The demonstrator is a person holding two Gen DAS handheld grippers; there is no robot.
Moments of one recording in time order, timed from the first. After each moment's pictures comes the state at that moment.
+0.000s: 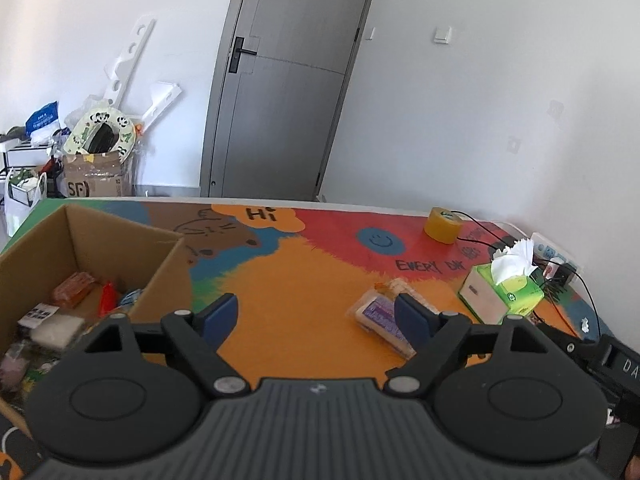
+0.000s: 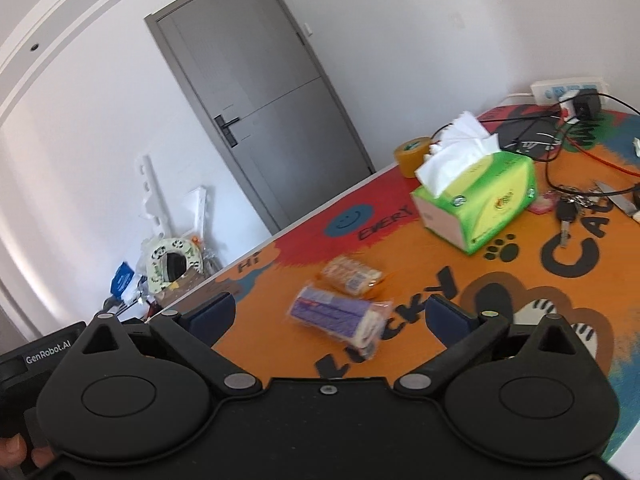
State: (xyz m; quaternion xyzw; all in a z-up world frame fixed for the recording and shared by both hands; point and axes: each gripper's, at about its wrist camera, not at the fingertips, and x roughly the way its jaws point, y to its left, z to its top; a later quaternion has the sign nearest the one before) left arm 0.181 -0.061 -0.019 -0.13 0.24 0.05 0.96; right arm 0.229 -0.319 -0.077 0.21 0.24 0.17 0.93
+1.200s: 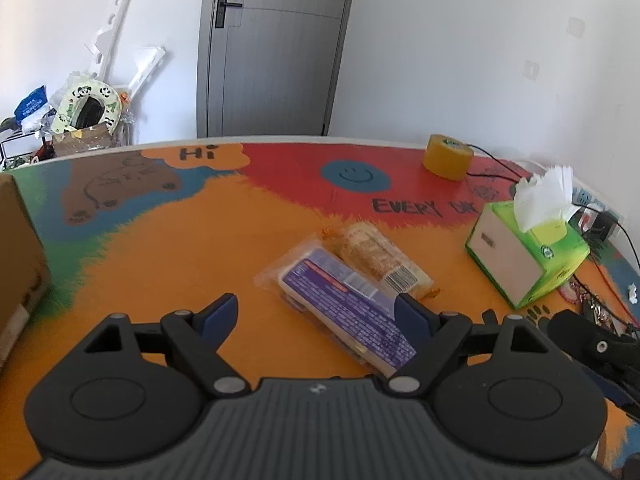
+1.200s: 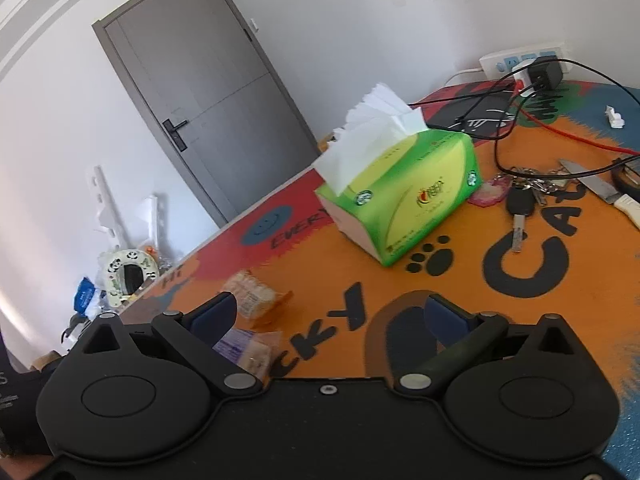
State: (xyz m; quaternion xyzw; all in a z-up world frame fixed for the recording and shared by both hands) left arm 0.294 -0.153 -0.097 -0.10 0.32 0.08 0.94; right arm 0.293 -0.362 -0.128 0.22 0.26 0.11 0.93
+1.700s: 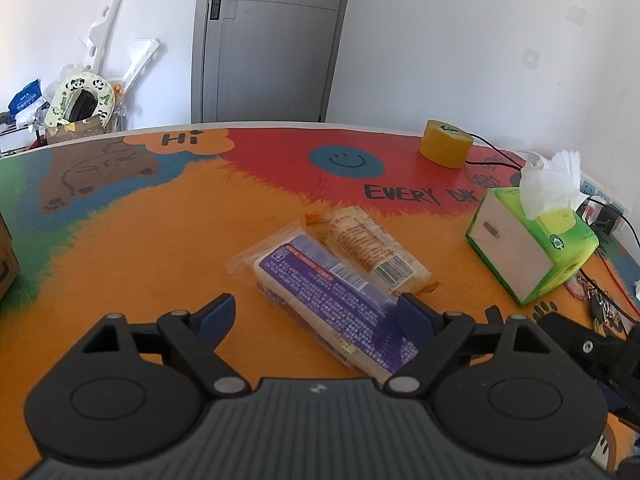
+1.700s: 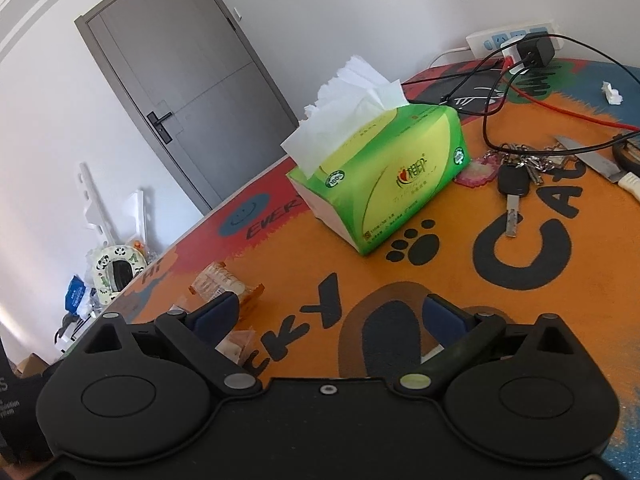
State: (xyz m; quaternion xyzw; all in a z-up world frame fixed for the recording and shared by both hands) left arm 0.310 -0.163 -0.114 -0.10 0.32 0.08 0.94; right arm 0.314 -0.365 -0.147 0.23 0.28 0.11 0.93
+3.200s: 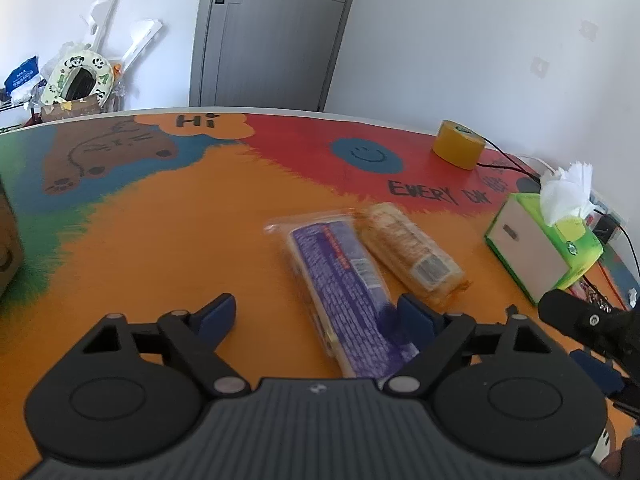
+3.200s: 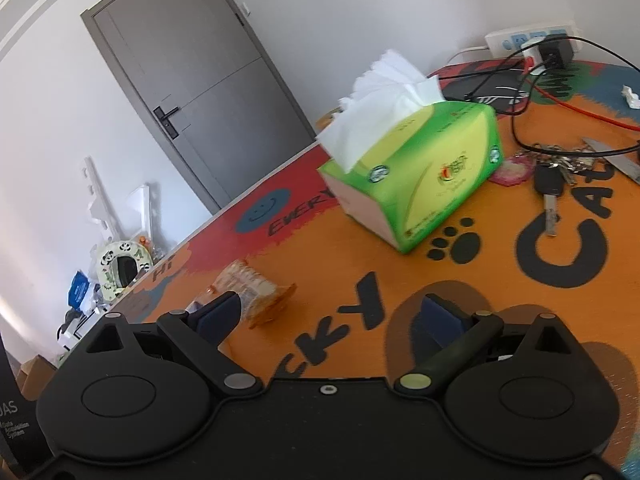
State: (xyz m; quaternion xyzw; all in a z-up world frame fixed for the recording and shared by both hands) left arm 0.305 -0.124 -0.119 -0.13 0.33 0.06 0.93; right arm 0.319 -0.336 -0.140 0.22 0.29 0.11 0.93
